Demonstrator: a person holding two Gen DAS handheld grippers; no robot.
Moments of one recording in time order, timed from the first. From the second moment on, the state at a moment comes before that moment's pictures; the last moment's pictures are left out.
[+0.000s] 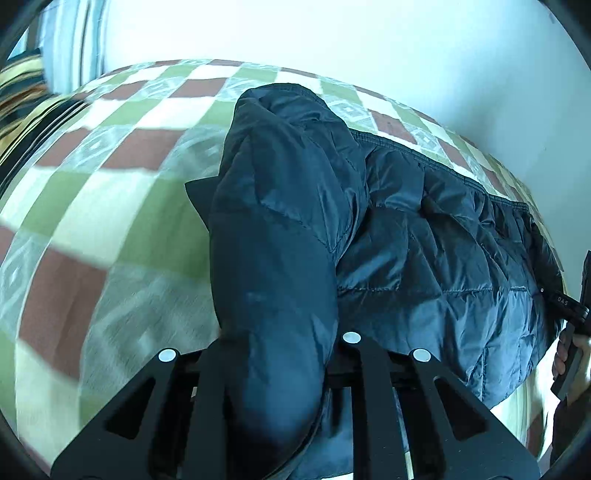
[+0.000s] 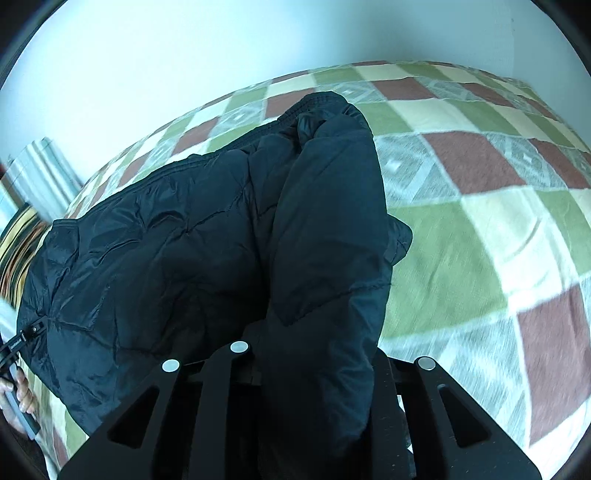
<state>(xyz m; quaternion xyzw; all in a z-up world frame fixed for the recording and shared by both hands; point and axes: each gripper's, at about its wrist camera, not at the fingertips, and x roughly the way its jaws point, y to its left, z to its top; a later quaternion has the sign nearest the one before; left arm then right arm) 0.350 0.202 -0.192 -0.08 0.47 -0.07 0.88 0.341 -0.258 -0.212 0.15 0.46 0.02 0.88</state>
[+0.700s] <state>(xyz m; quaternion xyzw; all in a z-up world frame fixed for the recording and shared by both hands) 0.256 0.248 -0.193 -0.10 0.47 -0.05 0.87 0.238 -0.227 -0.196 0.13 0.46 0.00 0.88</state>
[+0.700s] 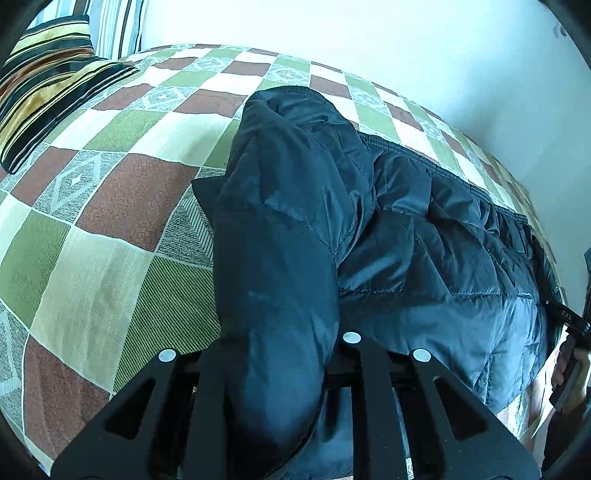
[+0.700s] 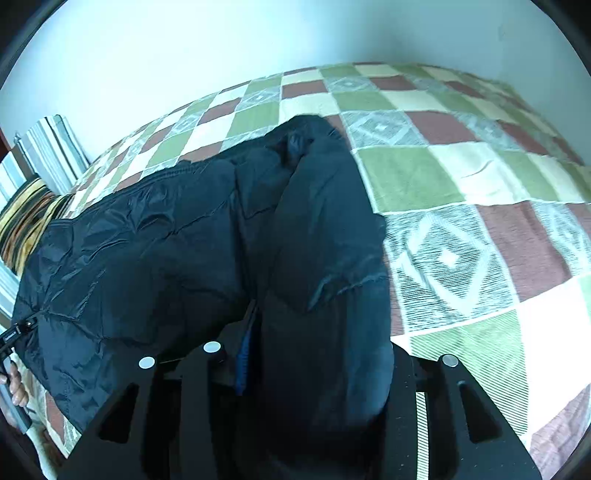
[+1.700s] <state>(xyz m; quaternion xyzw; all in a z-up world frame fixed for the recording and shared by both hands) 0.255 0.253 -0.193 -0.12 0.47 -0.06 0.87 0.229 -0.082 -0.137 0.06 0.43 0.09 0.90</state>
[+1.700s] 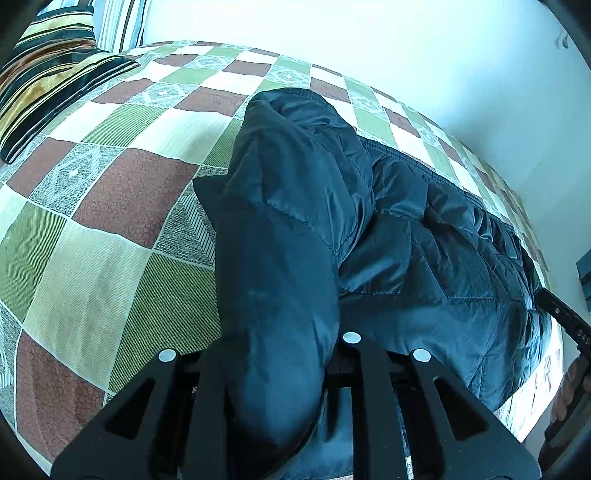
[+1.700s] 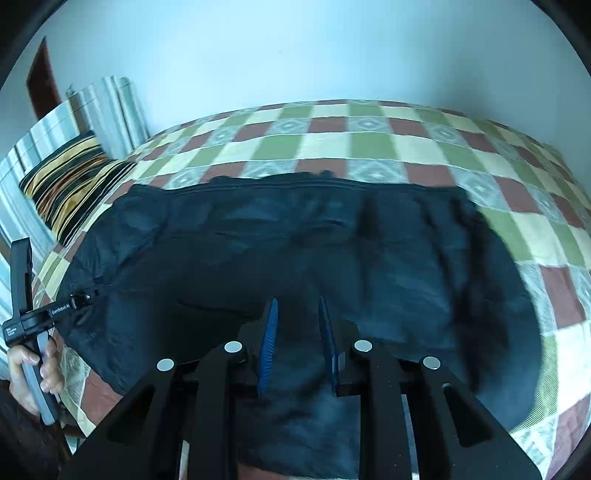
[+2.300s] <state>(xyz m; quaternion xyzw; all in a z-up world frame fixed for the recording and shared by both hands) 0.249 0.241 -0.160 -0.11 0.44 -0.07 0.89 0.259 -0.025 -0.202 -0.01 0.47 0.07 0.88</state>
